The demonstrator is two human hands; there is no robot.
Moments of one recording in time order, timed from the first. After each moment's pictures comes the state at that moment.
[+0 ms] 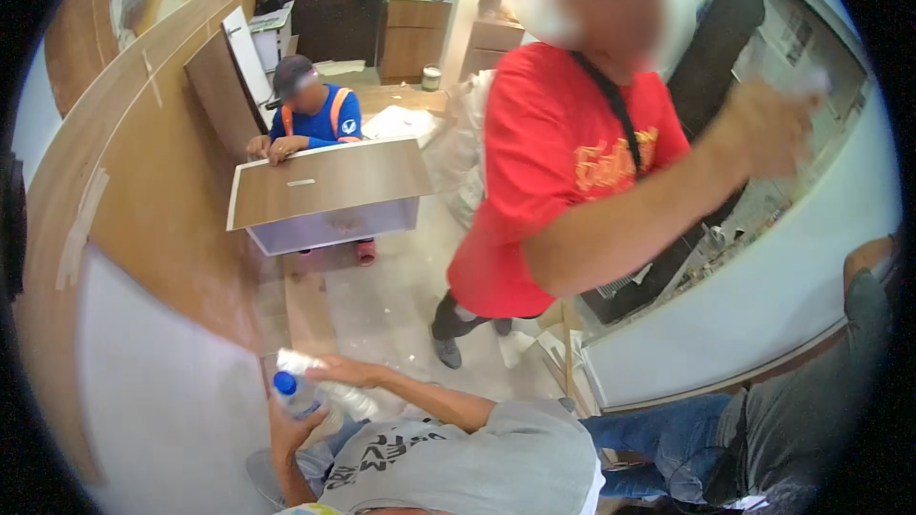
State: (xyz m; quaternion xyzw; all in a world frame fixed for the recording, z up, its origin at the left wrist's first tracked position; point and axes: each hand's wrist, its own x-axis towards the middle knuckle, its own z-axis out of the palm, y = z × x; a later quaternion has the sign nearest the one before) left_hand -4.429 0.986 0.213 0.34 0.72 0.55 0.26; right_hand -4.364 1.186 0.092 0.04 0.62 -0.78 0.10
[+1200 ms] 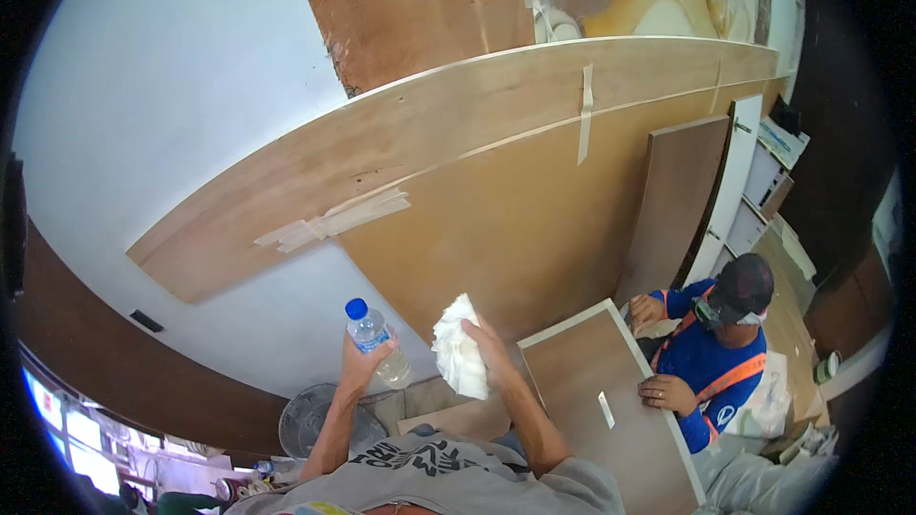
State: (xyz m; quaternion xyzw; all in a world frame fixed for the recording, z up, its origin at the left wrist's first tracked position) left_hand -4.757 1.153 0.253 -0.12 0.72 0.65 -0.20; right_hand -4.878 1.356 0.189 -0.07 0.34 -0.87 0.35
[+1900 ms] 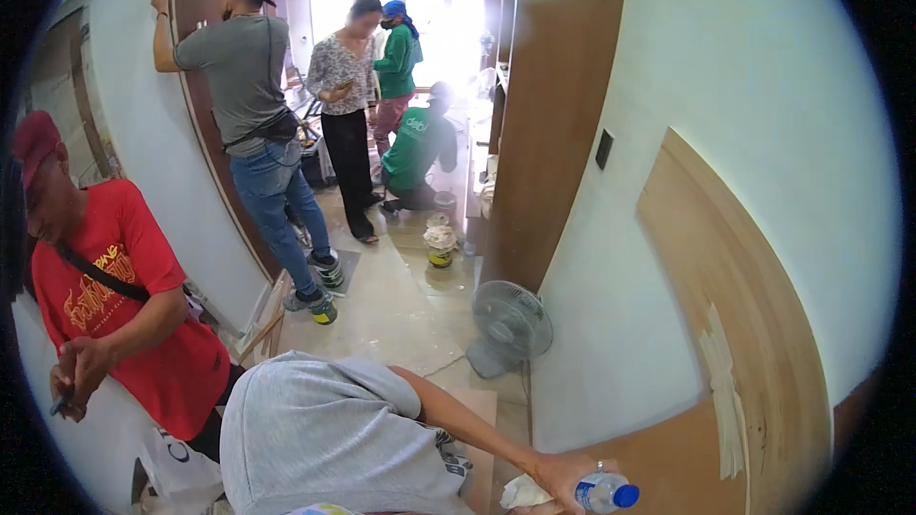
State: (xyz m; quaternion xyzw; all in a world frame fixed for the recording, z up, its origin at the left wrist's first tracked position) left_hand -4.811 1.260 0.233 -0.15 0.76 0.56 -0.29; right_hand -4.890 1.325 0.111 -0.18 0.49 -0.67 0.53
